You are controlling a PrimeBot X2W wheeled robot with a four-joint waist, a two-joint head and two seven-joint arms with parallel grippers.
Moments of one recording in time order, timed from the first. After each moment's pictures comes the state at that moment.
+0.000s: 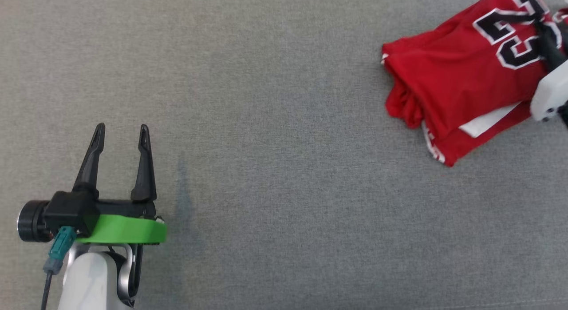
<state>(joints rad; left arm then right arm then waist) -0.21 0.09 -0.01 0.10 -0.14 -0.11 -0.26 -0.76 -0.55 0.25 0.60 0.34 0.13 -0.03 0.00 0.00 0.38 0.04</state>
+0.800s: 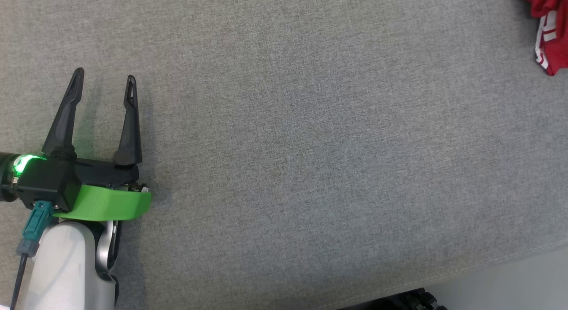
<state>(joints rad) -0.31 0.18 -0.05 -0.05 -0.10 -0.11 -0.21 -1.02 -0.84 0.24 0.83 0.47 0.13 -0.04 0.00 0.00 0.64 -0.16</state>
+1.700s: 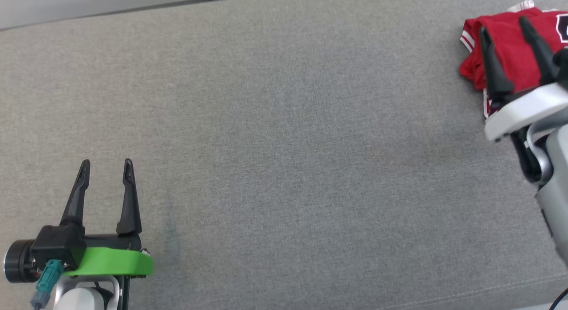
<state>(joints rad) -0.09 0.14 0.00 0.06 -0.18 -0.07 -0.26 -0.69 -0.45 0.25 0.52 0.41 0.13 -0.26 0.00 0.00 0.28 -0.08</state>
